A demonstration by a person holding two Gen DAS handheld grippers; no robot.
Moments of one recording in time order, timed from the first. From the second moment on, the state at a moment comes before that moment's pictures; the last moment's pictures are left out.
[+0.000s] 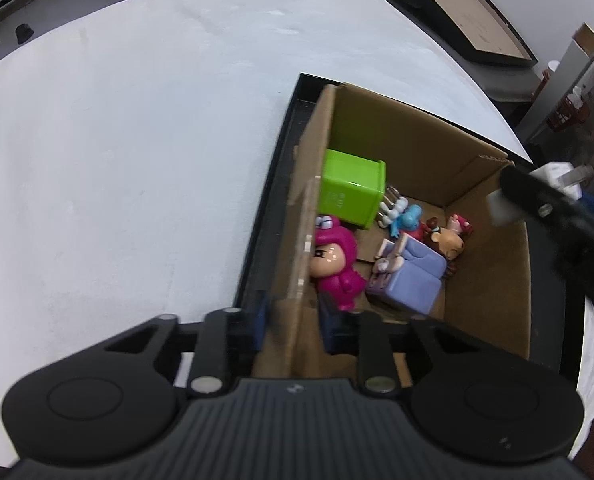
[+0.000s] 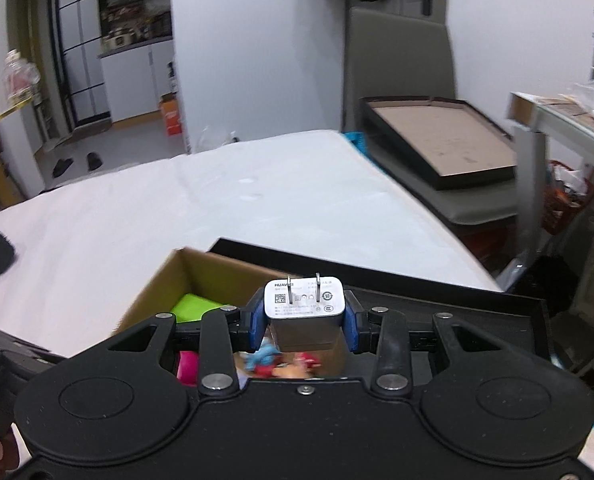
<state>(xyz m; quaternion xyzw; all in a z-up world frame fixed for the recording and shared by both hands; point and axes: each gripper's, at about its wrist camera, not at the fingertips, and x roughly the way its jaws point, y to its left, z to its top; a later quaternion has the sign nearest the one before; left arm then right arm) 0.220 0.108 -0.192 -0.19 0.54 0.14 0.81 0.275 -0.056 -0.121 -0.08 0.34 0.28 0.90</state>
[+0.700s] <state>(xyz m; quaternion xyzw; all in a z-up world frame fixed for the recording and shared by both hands) 0.211 0.130 -0.196 -0.23 0.53 0.12 0.81 0.268 -0.013 -0.137 -0.07 0.37 0.34 0.86</state>
